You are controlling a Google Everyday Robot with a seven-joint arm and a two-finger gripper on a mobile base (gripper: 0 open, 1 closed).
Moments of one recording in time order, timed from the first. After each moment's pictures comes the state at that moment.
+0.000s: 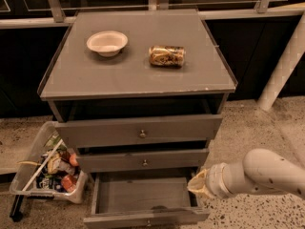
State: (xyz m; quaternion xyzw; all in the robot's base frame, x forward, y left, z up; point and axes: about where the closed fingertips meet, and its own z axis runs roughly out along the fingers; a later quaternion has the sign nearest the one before) arm 0.421 -0.157 0.560 -0.56 0.77 0.16 0.27
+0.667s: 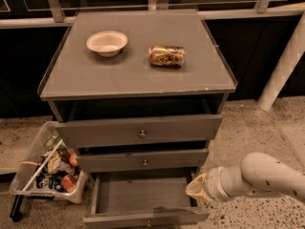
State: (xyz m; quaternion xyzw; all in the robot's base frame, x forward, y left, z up) arm 0.415 -0.152 0.537 -0.55 0.77 0.18 0.26
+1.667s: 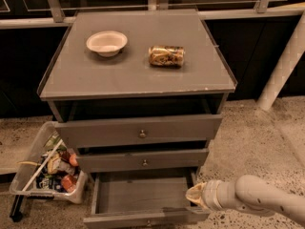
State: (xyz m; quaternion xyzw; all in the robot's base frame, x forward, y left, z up) arm 0.436 -0.167 0.440 -0.53 0.77 0.15 0.31
